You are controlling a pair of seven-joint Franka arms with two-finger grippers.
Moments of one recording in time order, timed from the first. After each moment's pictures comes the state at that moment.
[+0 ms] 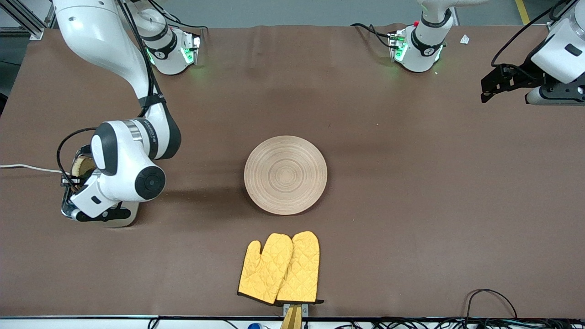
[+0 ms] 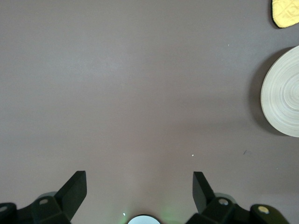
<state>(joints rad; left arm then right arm) 0.01 -0.07 -0.15 -1.56 0.01 1.46 -0.08 0.37 0.58 -0.15 -1.42 -0.82 1.46 0.26</state>
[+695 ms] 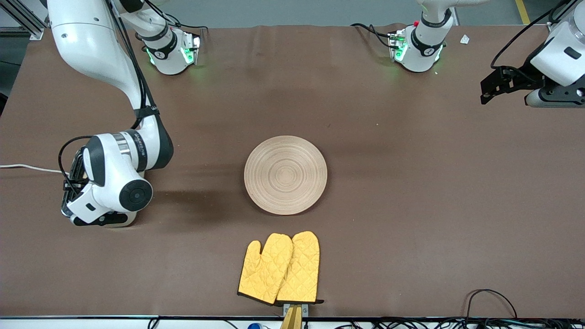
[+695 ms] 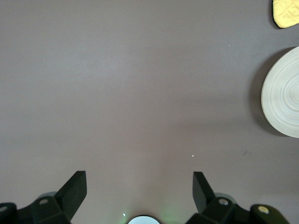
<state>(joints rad) 0.01 -0.06 -0.15 -1.56 0.01 1.47 -0.08 0.32 0.62 -0.14 -1.40 -0.73 1.50 0.27</state>
